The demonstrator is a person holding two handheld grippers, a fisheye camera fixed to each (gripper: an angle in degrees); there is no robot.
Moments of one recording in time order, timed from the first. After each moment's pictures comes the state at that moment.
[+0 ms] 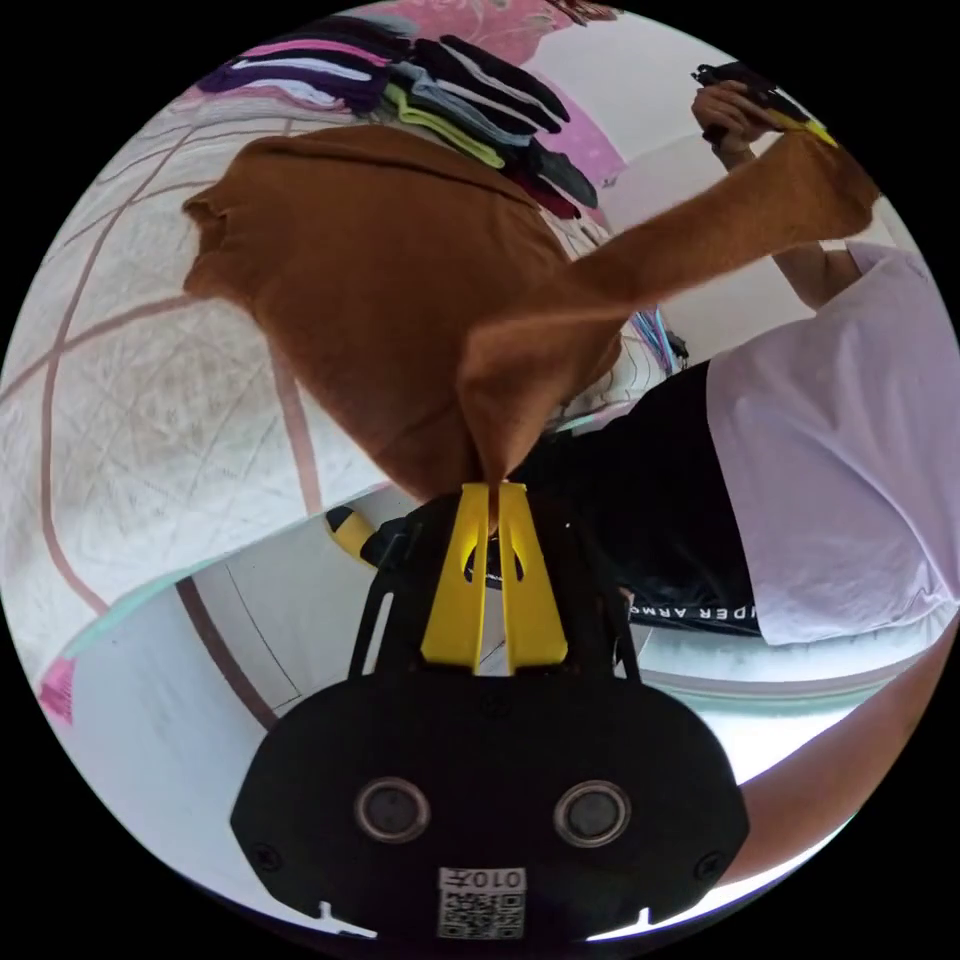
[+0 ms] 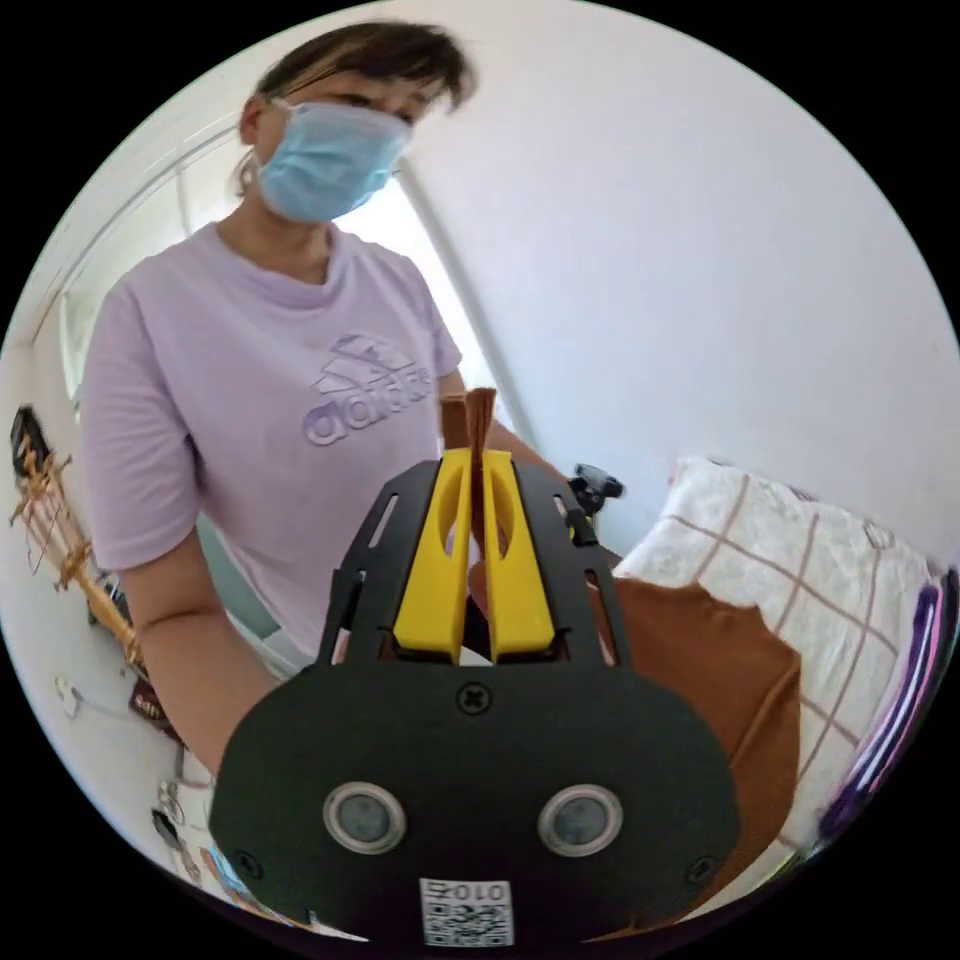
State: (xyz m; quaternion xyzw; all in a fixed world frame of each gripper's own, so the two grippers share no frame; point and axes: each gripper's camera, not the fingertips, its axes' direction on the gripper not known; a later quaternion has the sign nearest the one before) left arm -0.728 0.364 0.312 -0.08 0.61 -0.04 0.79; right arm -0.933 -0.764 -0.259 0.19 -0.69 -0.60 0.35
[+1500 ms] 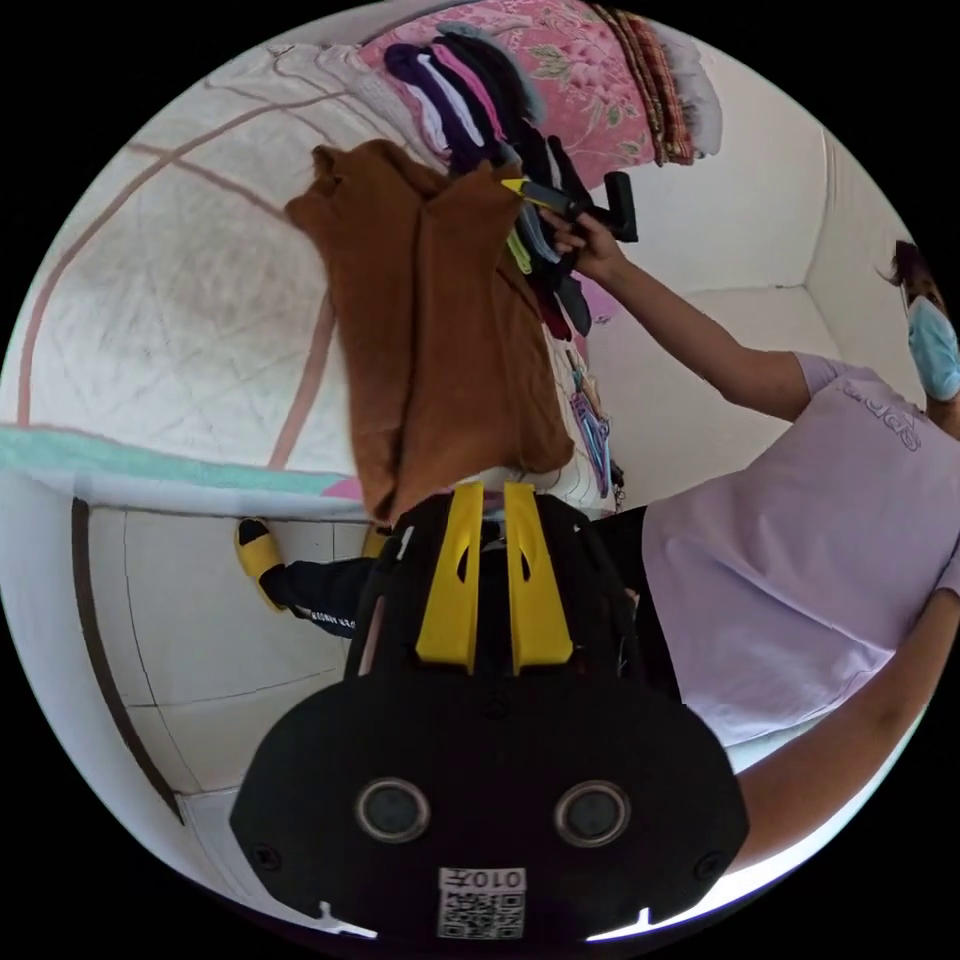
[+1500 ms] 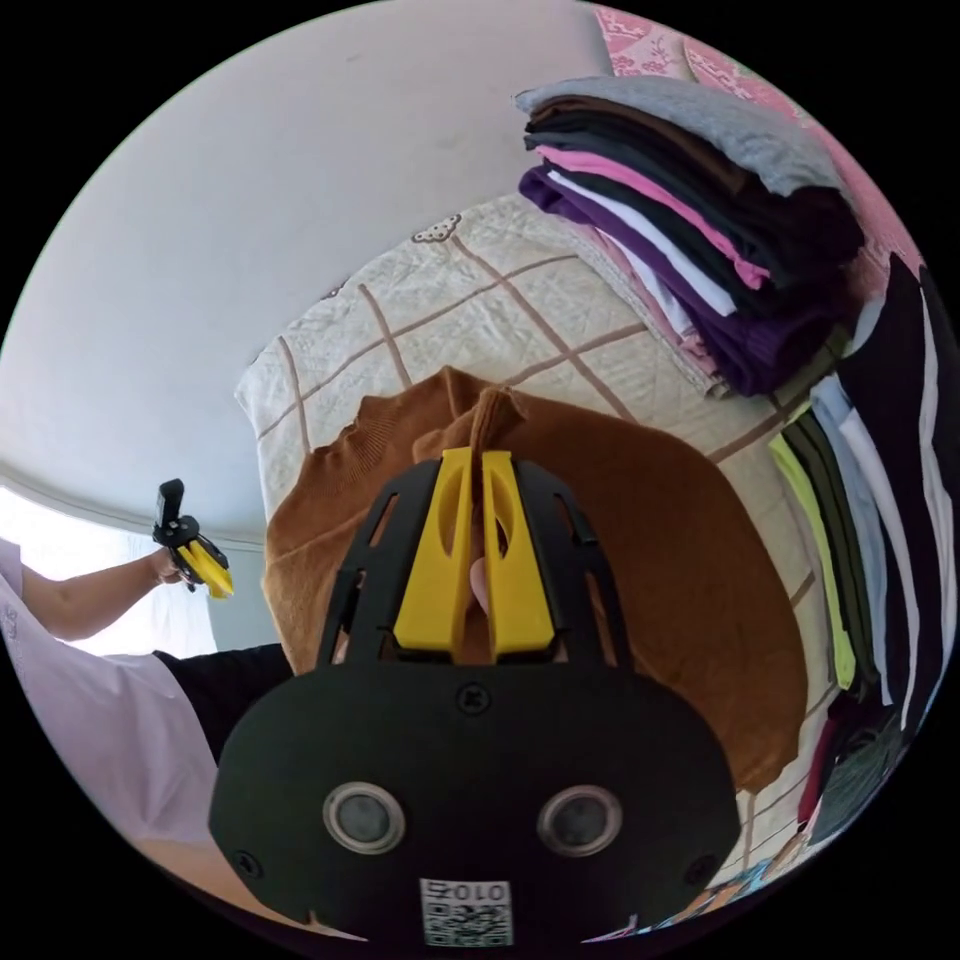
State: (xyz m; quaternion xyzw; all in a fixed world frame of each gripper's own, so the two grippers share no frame) left arm -0.910 0.482 0.298 -0.03 0.68 -0.25 0.69; right arm -1.116 -0.855 -0.029 0.06 -0.47 -0.28 0.83
